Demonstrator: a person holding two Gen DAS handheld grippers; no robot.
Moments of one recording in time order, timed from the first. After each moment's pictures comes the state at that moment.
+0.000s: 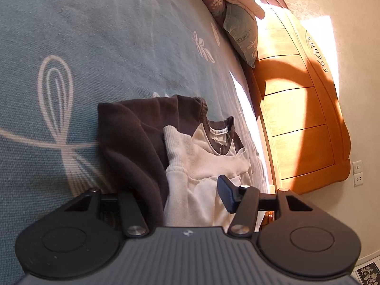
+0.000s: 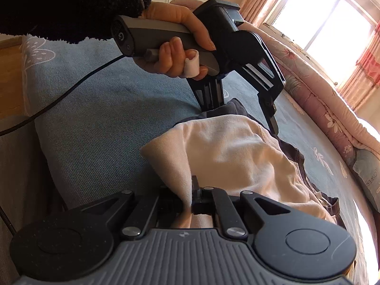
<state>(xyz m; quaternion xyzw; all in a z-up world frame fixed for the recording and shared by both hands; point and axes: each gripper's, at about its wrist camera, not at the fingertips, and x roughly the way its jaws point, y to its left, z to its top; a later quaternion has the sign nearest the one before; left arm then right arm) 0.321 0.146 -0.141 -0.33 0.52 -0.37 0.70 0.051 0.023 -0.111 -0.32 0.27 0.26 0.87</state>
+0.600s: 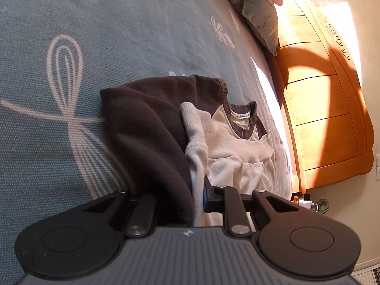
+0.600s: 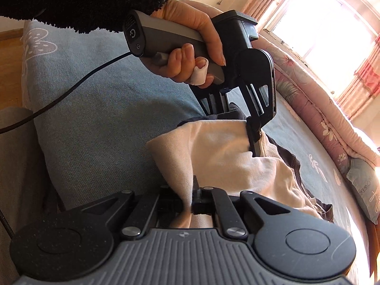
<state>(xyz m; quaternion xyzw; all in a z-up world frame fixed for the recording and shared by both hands) 0.301 0.142 -0.138 -0.29 0.55 -0.30 0.72 0.035 0.036 -0.114 -0.36 0.26 0.24 0.86</state>
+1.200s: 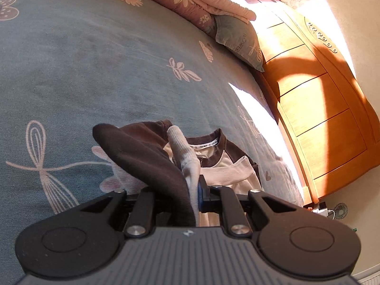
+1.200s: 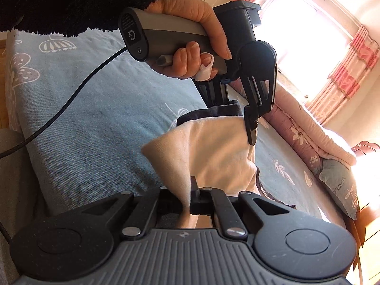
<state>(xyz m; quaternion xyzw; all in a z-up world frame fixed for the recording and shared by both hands) 0.277 0.100 -0.027 -0.23 0.47 -0.29 0.80 0.003 0.007 -0.060 -0.33 0.21 0.19 0.90</state>
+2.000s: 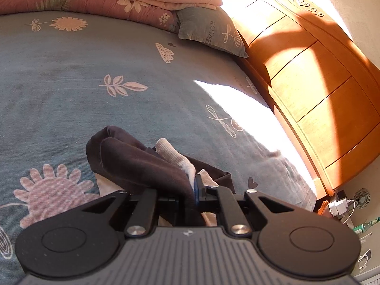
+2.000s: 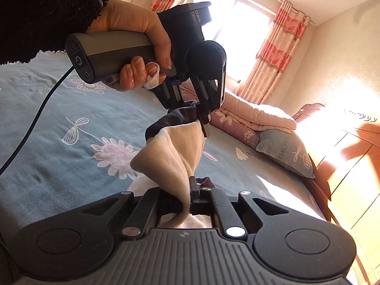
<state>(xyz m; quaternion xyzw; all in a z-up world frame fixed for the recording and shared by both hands) 0.281 -0.076 0.029 -0.13 0.46 -0.29 0.83 0.030 -0.145 -0.020 -0.23 0.17 0.06 0.96</state>
